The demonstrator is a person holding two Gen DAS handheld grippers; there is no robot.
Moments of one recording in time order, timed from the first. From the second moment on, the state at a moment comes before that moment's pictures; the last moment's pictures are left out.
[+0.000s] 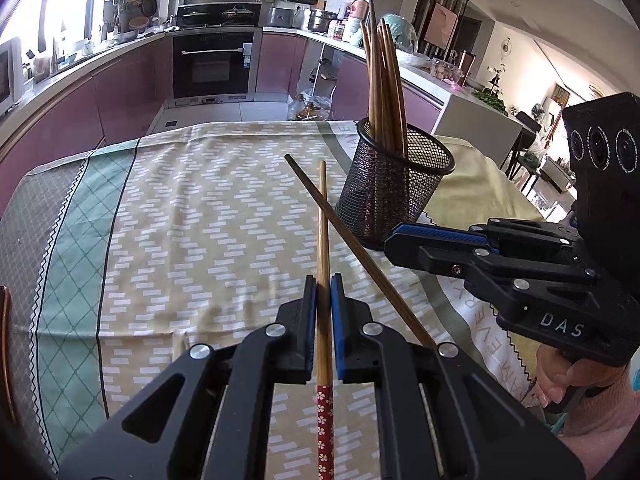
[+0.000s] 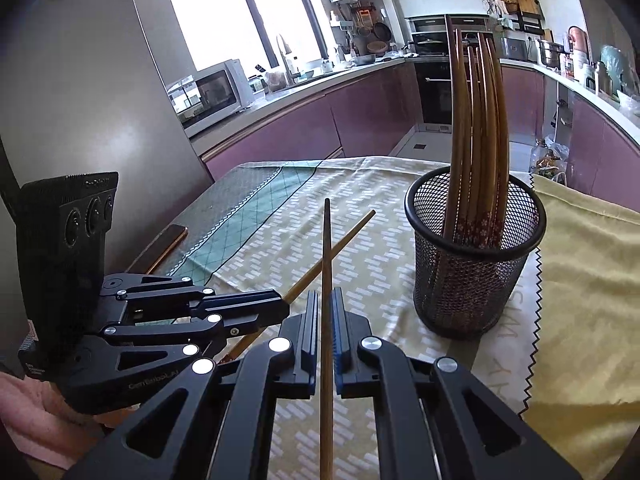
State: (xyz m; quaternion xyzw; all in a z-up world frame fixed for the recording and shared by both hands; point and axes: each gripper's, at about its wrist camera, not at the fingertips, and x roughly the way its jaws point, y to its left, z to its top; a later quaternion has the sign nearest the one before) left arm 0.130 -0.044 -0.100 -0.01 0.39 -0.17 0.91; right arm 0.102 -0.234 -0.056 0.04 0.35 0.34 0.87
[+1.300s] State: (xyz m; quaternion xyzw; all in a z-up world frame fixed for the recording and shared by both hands) left arm 0.120 -0.050 -0.063 -0.03 0.35 -0.21 0.91; right arm 0.092 -0.271 -0.024 0.05 0.29 0.32 0.90
